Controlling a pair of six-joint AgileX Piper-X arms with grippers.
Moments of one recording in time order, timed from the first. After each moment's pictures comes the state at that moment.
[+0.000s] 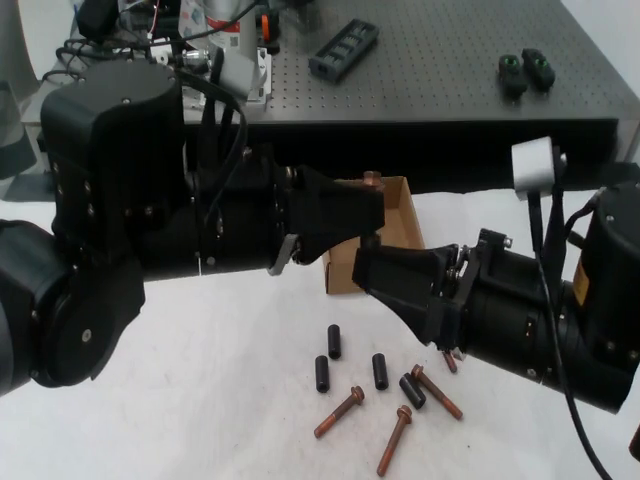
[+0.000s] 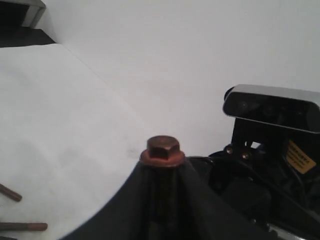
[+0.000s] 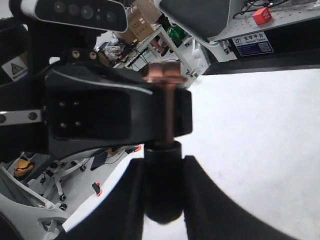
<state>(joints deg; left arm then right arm) -31.7 74.4 -43.6 -16.1 47.0 -31.9 27.0 60.8 -25.9 -23.4 -21.9 28.0</state>
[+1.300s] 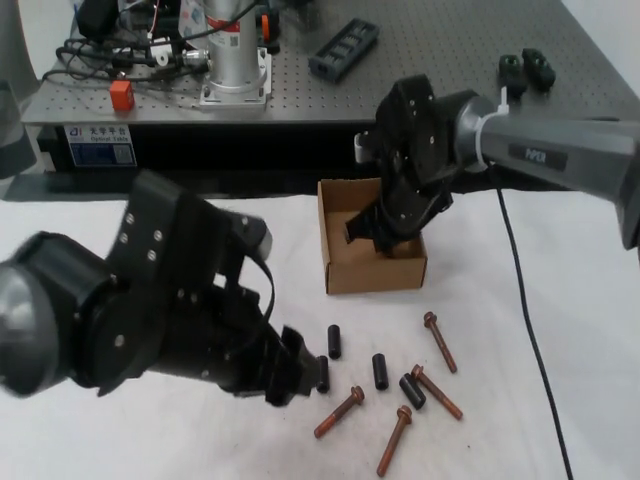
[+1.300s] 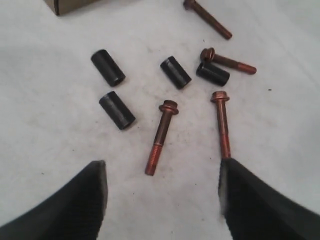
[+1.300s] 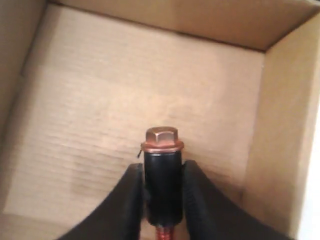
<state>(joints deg) -31.7 84.4 -45.2 20.9 20.9 -1.7 12.2 126.6 -96.5 37.4 5.5 -1.5</state>
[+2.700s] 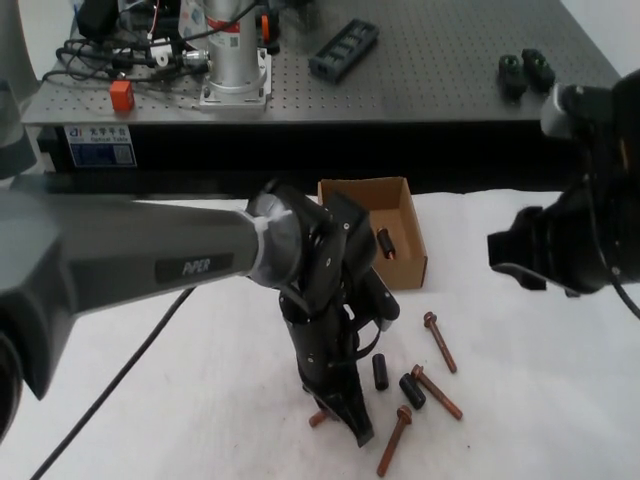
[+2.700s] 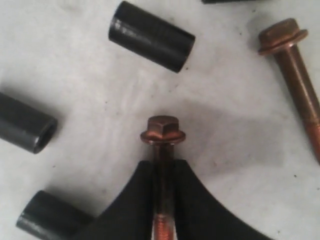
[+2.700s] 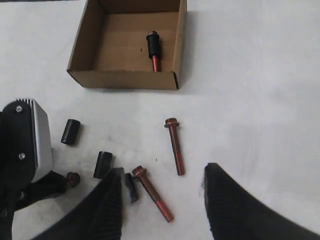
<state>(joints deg) -41.3 114.4 -77.6 45.4 8.5 19.1 8.3 63.4 -47.8 37.7 -0.6 6.6</state>
